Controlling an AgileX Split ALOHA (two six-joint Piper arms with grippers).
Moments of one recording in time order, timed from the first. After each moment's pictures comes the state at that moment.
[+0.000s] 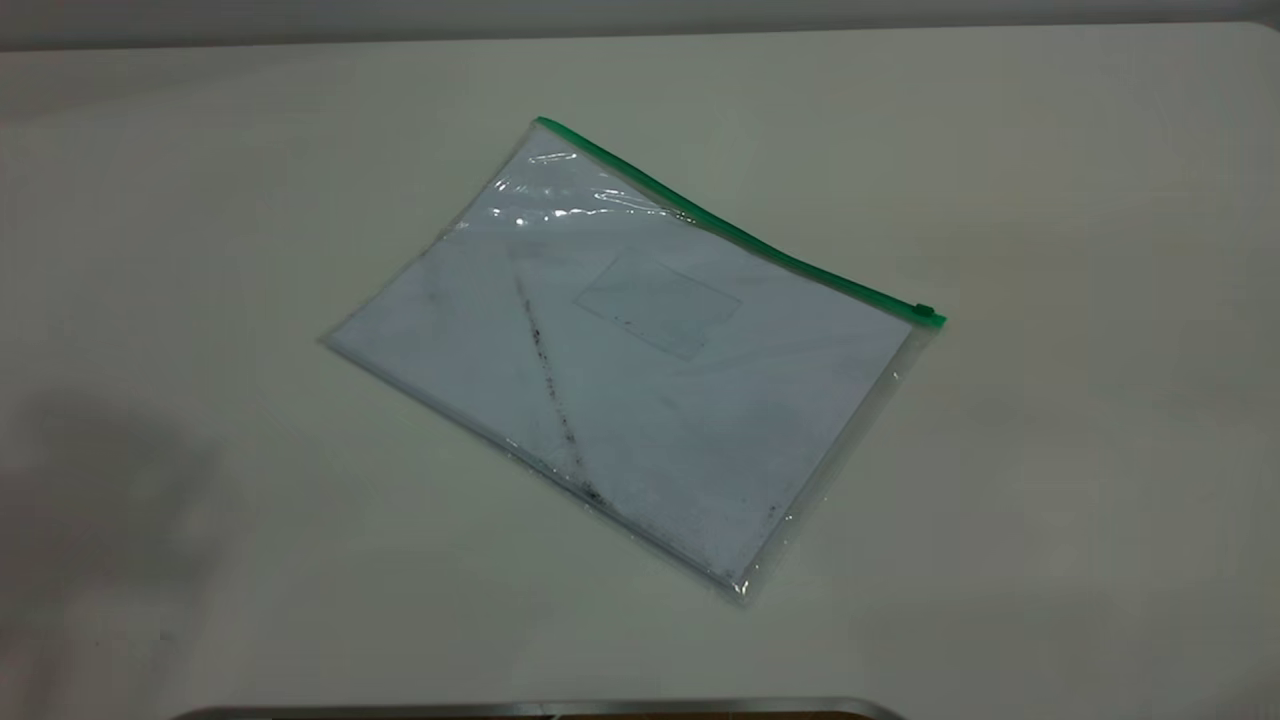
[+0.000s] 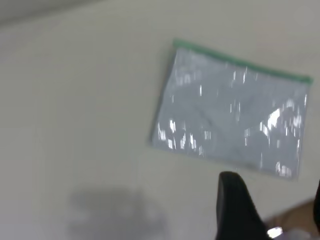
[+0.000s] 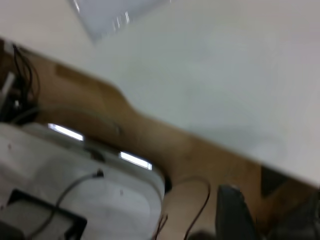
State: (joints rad) left arm -0.07 1.17 -1.40 -0.29 1.17 0.26; right arm 0.20 0.67 -0.66 0.14 1.23 -0.19
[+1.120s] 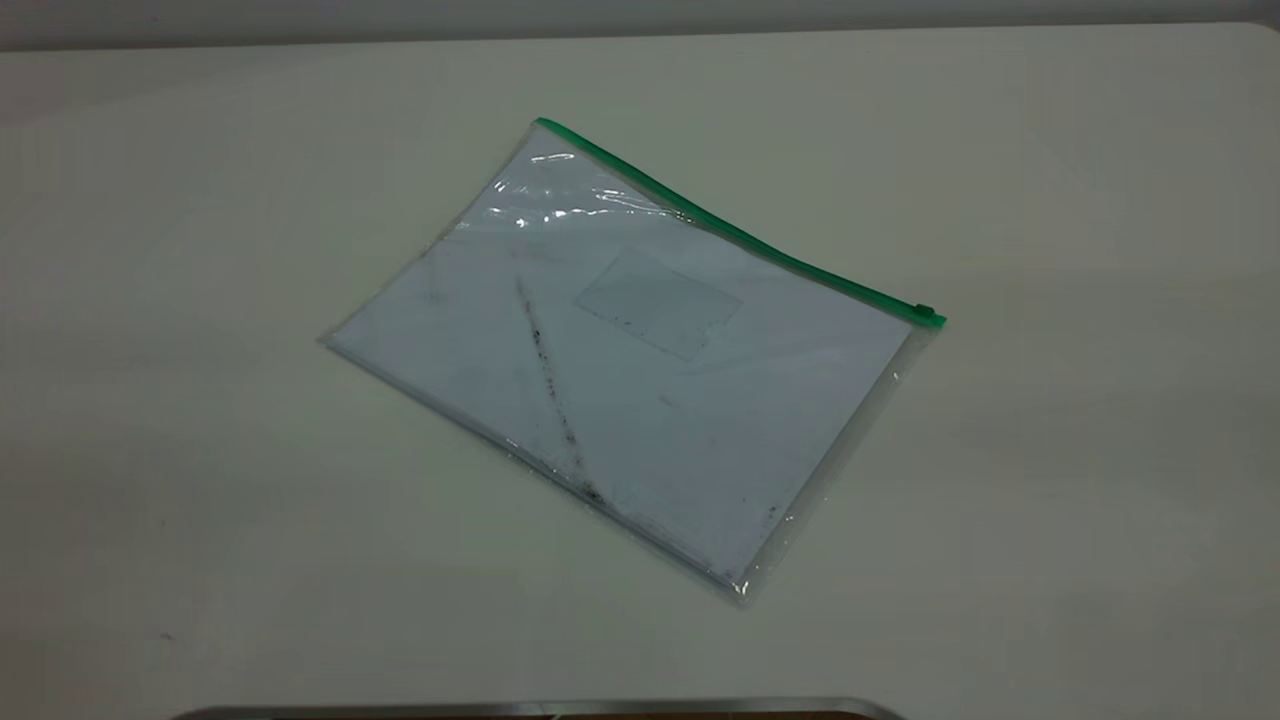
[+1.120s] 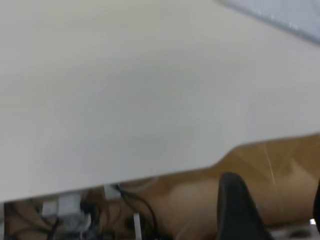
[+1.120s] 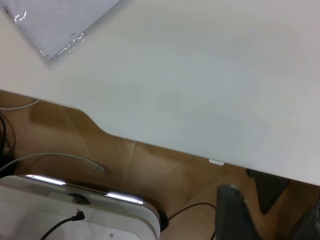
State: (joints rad) left arm -0.07 0.19 -0.49 -0.04 1.12 0.08; right arm 0.20 0.47 -0.48 0.07 1.10 -0.04
